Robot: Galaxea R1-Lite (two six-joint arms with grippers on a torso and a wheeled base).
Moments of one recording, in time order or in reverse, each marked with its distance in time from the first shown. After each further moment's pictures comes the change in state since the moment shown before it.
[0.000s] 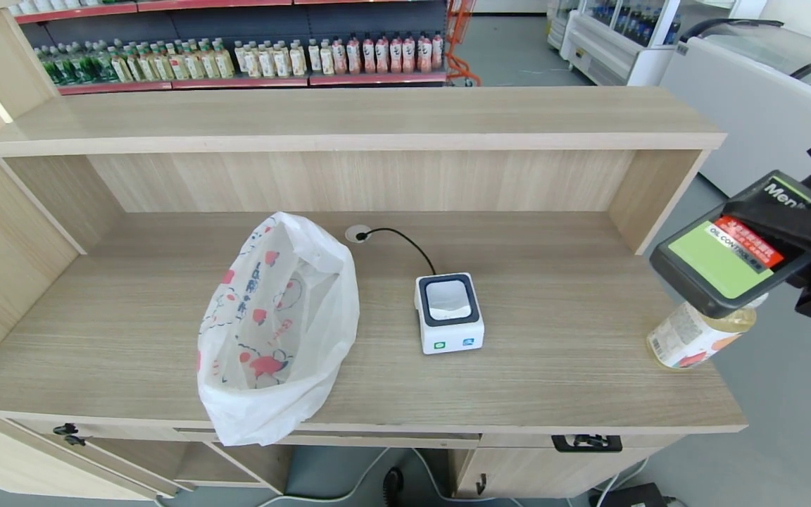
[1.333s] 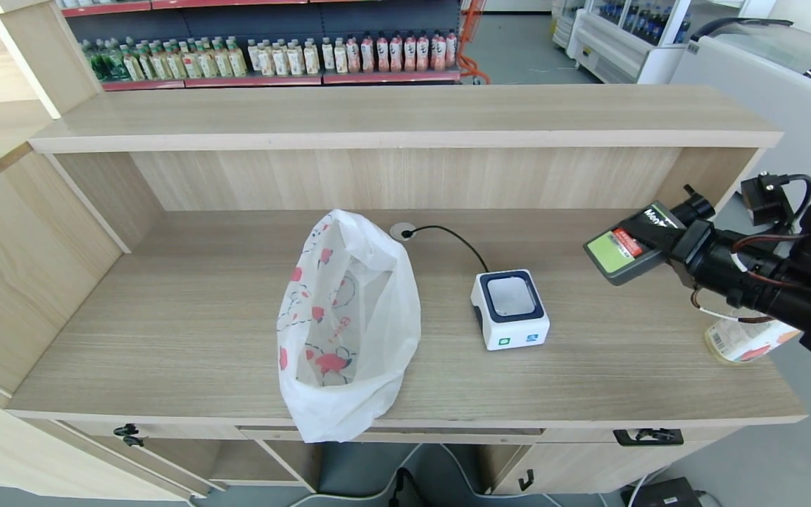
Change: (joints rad) left arm 0.000 0.000 0.000 0.000 0.000 0.005; right arm -0.026 0.553 -0.155 -0.271 -0.287 -0.232
